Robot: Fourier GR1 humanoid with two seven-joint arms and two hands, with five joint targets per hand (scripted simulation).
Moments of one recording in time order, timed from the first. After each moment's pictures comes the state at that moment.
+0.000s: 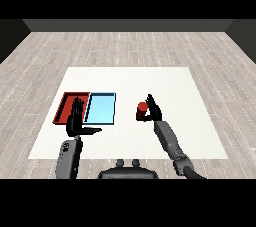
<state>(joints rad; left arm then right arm) -0.01 0.04 0.06 -1.62 0.08 -0.05 -0.41 -0.55 0.00 -0.06 -0.62 -0.21 0.14 -0.55</state>
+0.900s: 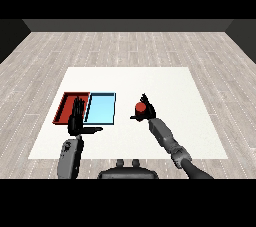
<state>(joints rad) -0.03 0.03 0.06 -1.59 0.08 -0.04 -0.43 -0.69 0.00 0.13 -0.41 -0.39 0.04 -0.63</state>
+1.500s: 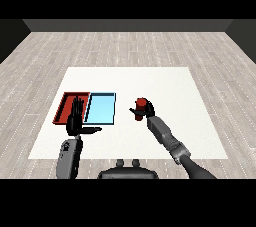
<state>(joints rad) -0.02 0.04 0.06 -1.61 0.09 -0.05 -0.42 -0.77 0.00 0.22 -0.31 -0.49 -0.17 -0.63</state>
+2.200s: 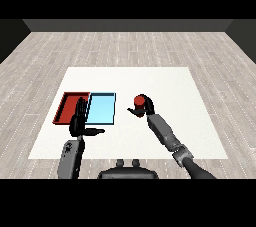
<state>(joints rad) -0.01 0.03 0.01 -1.63 0.07 -0.05 -0.40 -0.71 -0.03 0.27 -0.55 -0.38 -0.26 -0.59</state>
